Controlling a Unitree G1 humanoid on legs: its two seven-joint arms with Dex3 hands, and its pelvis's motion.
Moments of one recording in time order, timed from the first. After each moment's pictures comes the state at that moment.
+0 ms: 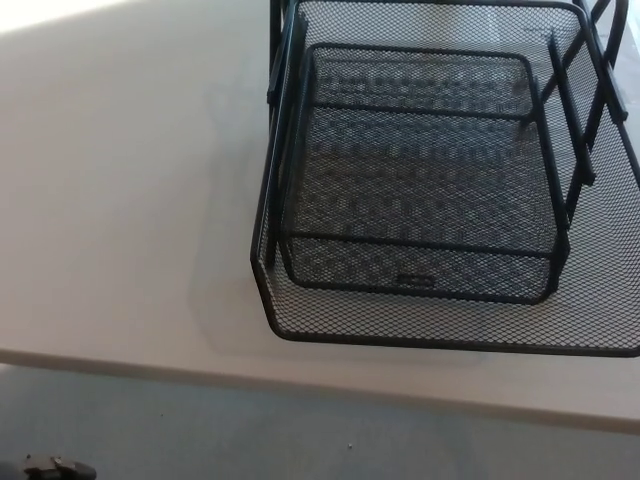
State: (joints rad) left_arm -0.16 0.58 -0.10 1.05 0.18 -0.29 -0.35; right_arm 0.03 -0.46 0.26 0.69 -0.17 -0.13 0.27
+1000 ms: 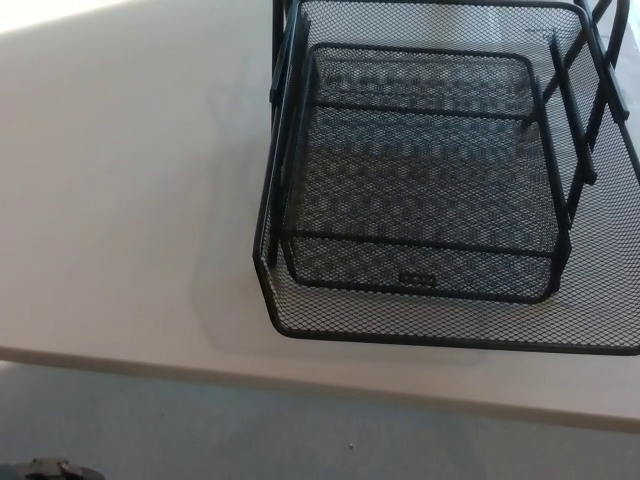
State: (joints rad) left_arm -0.18 0.61 -0.10 1.12 0.17 -0.41 -0.50; right_arm 0.46 -0.72 0.14 -0.12 -0.01 -0.18 0.56
